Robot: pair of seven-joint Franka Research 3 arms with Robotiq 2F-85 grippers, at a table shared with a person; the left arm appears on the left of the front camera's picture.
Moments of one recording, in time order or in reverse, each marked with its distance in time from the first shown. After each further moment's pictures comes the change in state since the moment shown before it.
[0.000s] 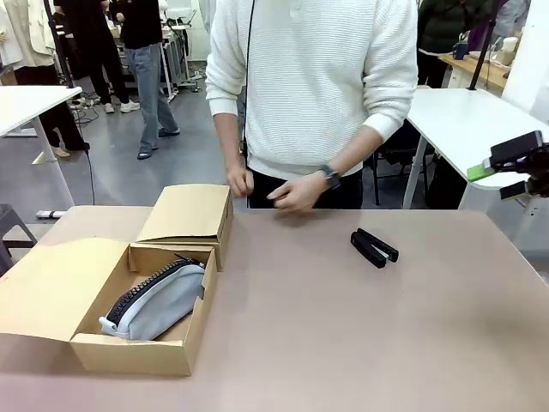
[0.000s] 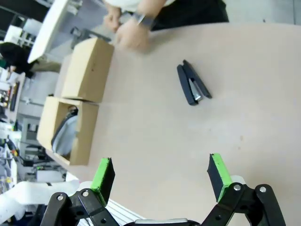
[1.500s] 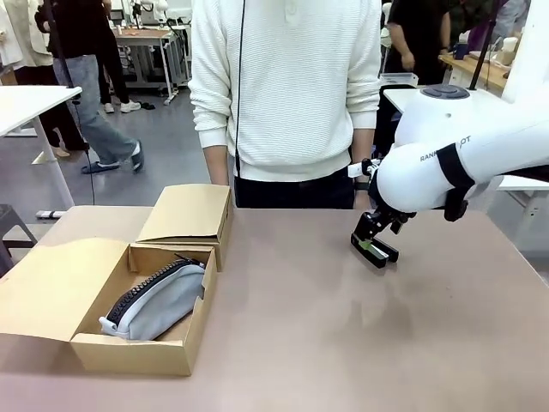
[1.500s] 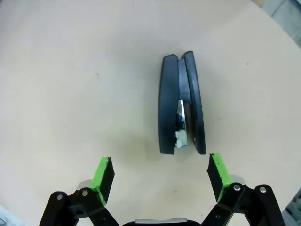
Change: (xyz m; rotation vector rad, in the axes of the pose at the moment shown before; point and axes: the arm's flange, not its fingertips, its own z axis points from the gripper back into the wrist) left arm 0.000 0.000 0.000 0.000 0.001 0.000; right arm 0.041 0.042 -0.275 -0.440 0.451 0.487
